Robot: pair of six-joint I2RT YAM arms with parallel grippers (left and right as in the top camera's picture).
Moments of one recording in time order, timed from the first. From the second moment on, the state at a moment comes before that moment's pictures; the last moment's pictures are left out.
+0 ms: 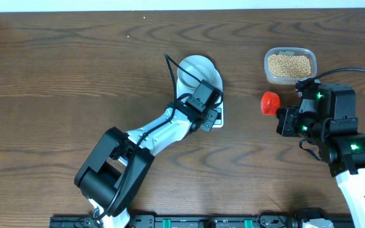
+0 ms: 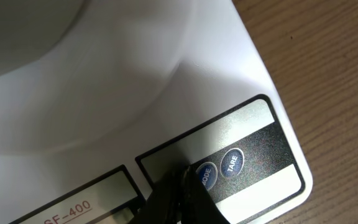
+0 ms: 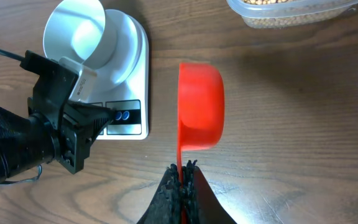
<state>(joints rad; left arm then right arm) -0.66 1.87 1.09 -0.33 -0.03 -0.15 0.10 1.04 0.97 -0.82 -0.24 0.26</state>
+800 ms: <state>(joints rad) -0.63 1.41 1.13 -0.54 -0.08 -0.12 0.10 1.04 0.97 -0.82 -0.24 0.26</state>
